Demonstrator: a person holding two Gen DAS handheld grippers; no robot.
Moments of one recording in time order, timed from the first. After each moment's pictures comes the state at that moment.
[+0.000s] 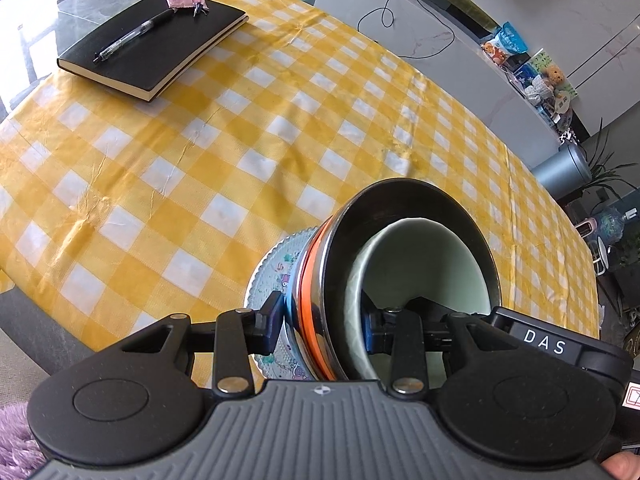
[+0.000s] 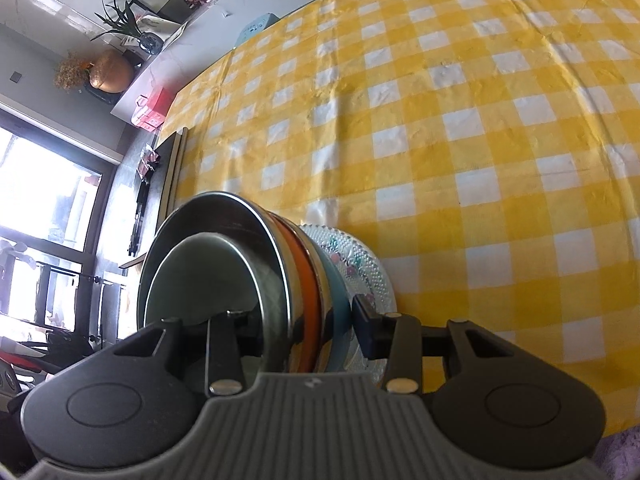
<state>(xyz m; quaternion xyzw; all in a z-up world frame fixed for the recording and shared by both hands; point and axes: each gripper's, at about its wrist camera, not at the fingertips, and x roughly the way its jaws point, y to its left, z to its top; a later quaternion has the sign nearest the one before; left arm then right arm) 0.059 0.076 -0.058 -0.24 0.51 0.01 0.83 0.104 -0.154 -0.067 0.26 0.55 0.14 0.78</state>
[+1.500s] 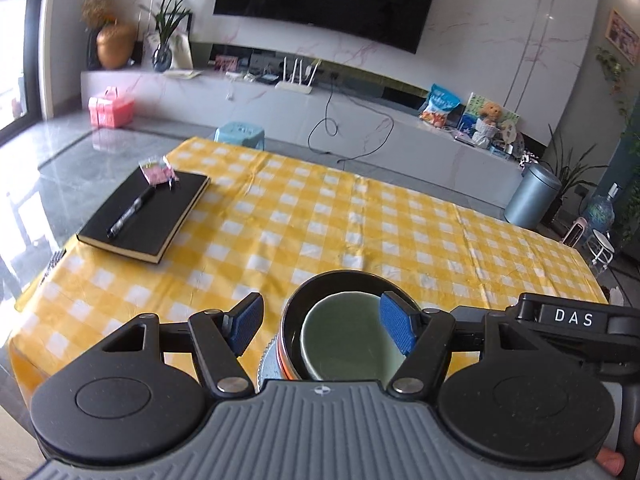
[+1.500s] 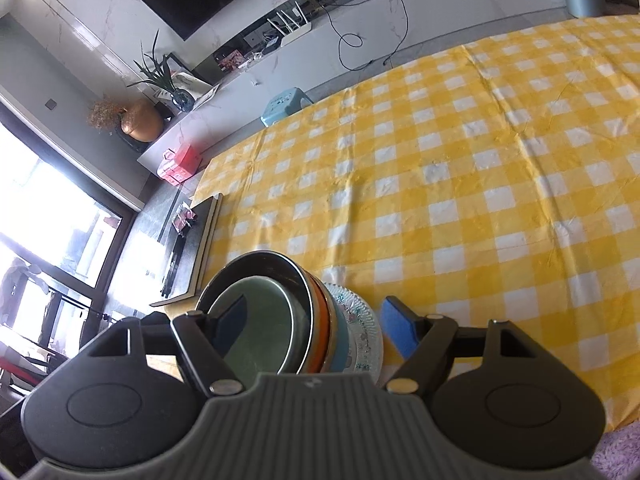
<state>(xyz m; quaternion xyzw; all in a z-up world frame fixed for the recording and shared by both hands) -0.002 0.045 0.026 -0.10 0.33 -0.01 0.94 0.054 -0.190 0.005 0.24 0.44 0.15 0.85</state>
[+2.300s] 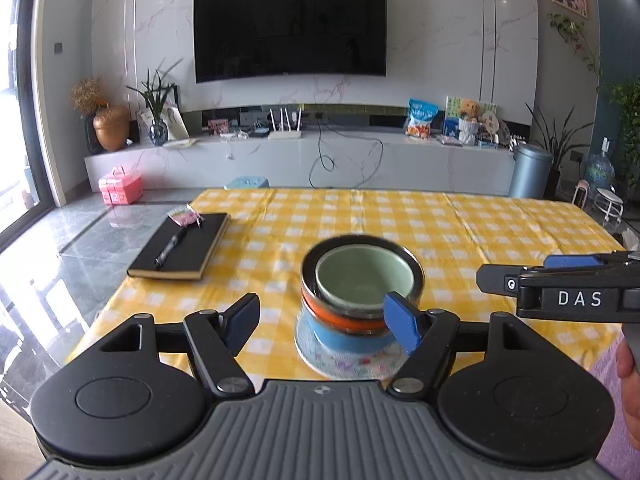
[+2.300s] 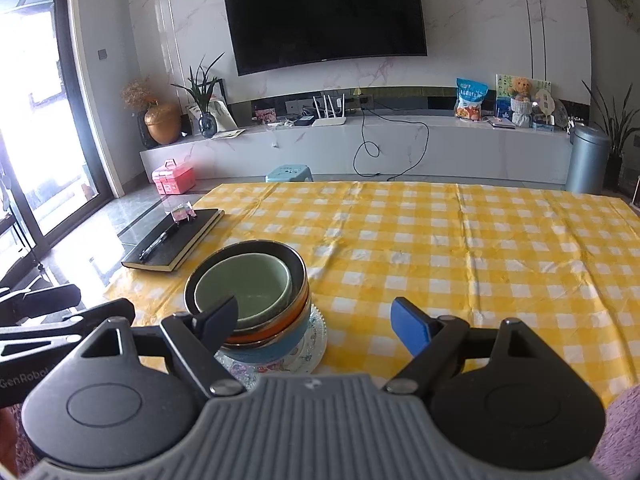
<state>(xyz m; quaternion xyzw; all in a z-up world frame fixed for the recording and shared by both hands) -0.093 0.025 0.018 0.01 0.28 -0.02 0.96 -0.067 -0.171 0.027 0.04 0.29 0.14 0.95</state>
